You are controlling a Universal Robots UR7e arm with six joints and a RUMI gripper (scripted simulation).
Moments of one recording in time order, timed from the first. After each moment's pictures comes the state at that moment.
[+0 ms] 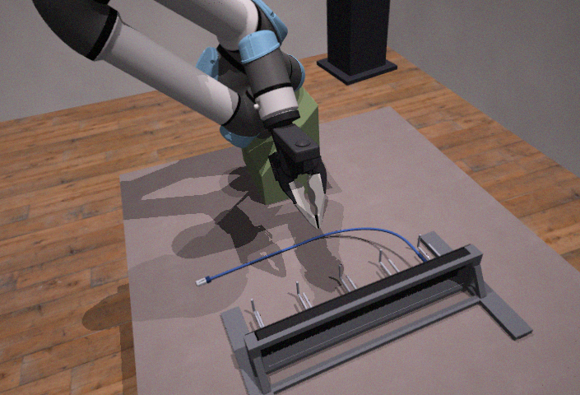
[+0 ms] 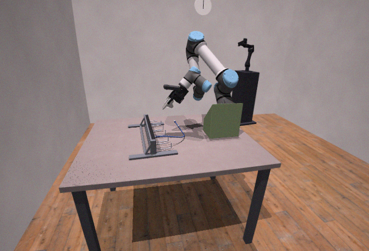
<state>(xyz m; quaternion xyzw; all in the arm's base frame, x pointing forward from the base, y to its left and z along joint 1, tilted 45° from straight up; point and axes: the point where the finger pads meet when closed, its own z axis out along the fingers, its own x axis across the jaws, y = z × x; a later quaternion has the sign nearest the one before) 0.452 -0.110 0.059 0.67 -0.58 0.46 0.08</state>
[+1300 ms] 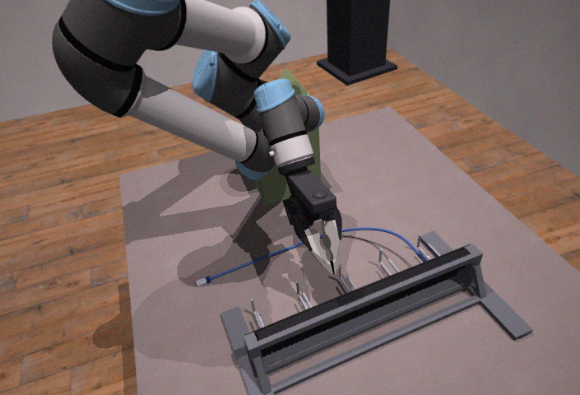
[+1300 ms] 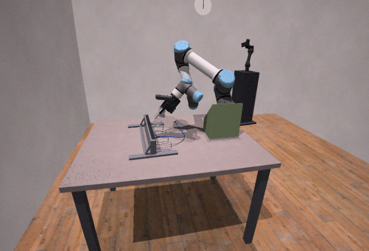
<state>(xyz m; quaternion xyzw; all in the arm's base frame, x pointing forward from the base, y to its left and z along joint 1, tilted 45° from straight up) 0.503 -0.166 0.008 0.67 -0.57 0.46 0.08</state>
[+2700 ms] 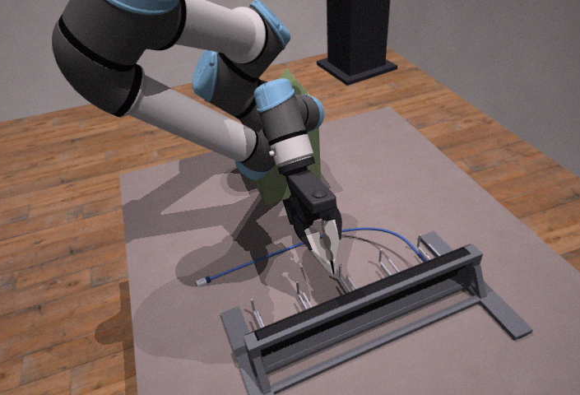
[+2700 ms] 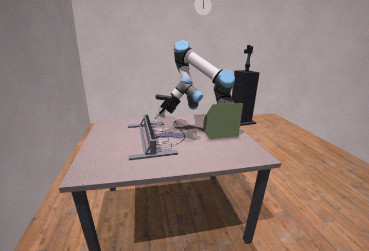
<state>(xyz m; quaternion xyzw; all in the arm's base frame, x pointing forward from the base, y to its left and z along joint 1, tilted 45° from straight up) 0.502 -0.166 0.008 0.67 -0.57 0.46 0.08</state>
